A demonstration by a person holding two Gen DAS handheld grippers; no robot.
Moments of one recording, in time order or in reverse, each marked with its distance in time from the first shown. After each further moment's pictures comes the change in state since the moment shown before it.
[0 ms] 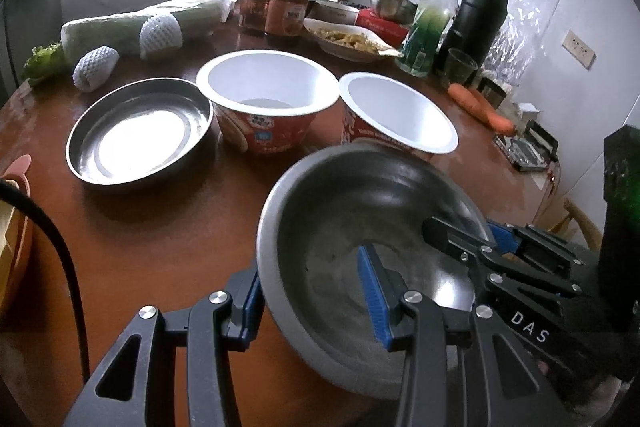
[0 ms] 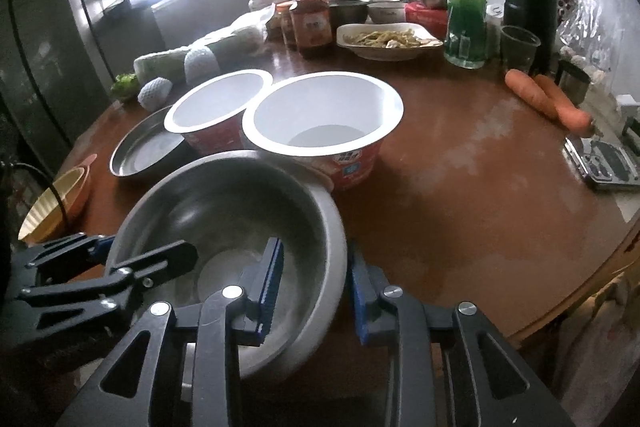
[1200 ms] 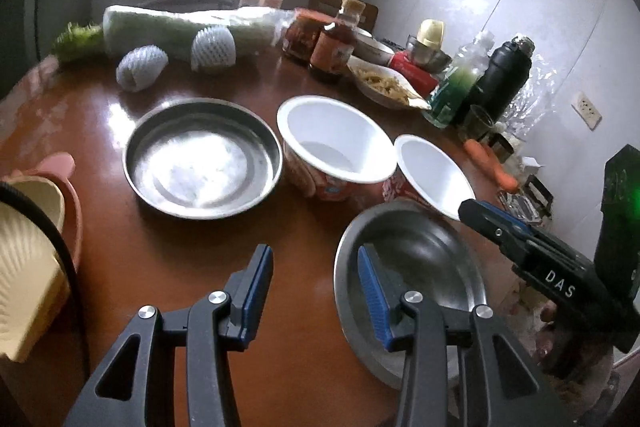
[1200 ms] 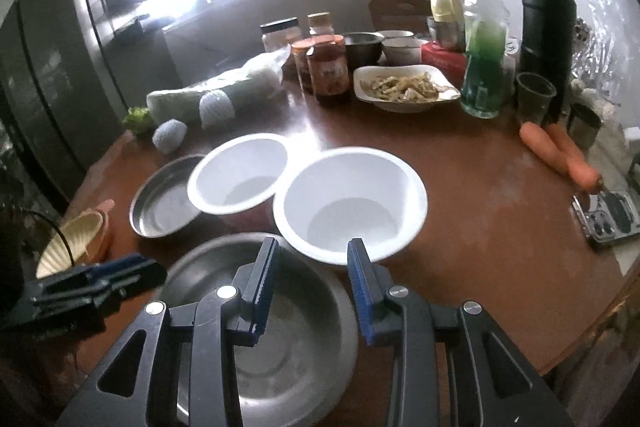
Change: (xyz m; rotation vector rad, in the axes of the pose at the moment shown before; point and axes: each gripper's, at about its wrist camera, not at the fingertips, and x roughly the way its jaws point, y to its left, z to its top) left arm -0.032 0.051 0.027 -0.131 -0.068 -0.012; right arm -0.012 0.014 0.053 -0.007 -0.081 0.038
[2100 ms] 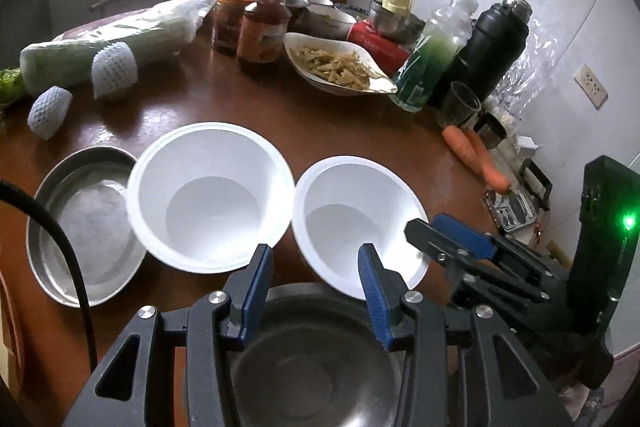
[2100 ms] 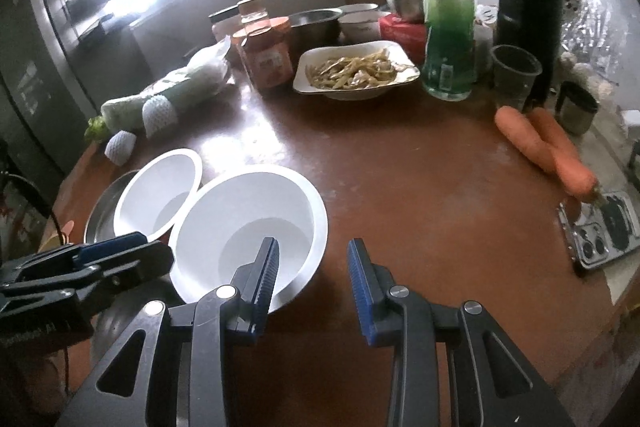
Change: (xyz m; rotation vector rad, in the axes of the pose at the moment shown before) left arm 0.068 -0.088 0.055 0.060 0.148 -0.026; right arm 0.034 -0.069 0.030 0.056 0.102 -0.036
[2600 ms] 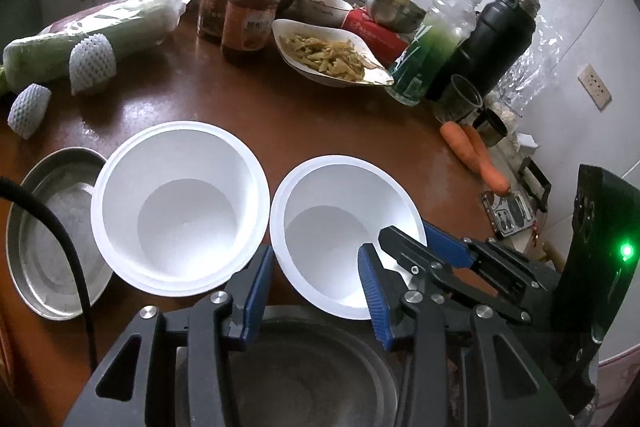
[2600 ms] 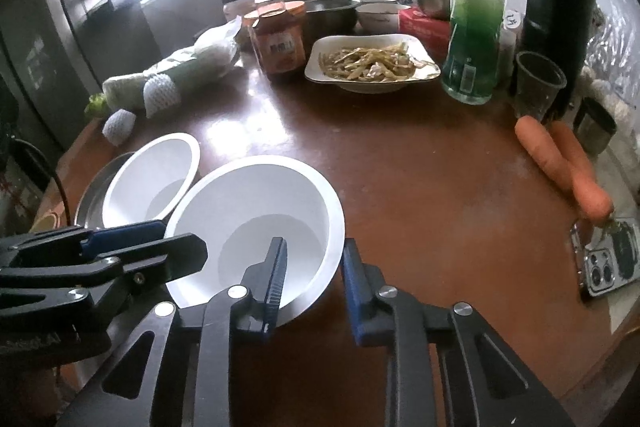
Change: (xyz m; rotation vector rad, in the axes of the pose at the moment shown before) left arm 0.018 -0.007 0.012 -0.024 0.046 -0.025; right arm 0.018 0.004 0.007 -0.069 0.041 0.001
